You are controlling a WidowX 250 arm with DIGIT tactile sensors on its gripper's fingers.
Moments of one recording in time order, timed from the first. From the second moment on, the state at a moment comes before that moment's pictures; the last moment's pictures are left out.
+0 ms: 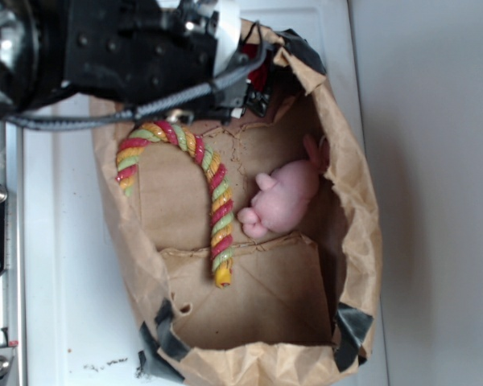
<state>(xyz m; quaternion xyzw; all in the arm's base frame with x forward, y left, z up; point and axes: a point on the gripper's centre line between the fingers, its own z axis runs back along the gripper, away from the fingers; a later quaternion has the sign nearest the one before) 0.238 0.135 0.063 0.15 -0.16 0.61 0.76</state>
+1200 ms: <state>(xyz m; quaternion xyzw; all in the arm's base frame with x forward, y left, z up) 0.218 0.141 0.037 0.20 -0.19 0.57 0.78</state>
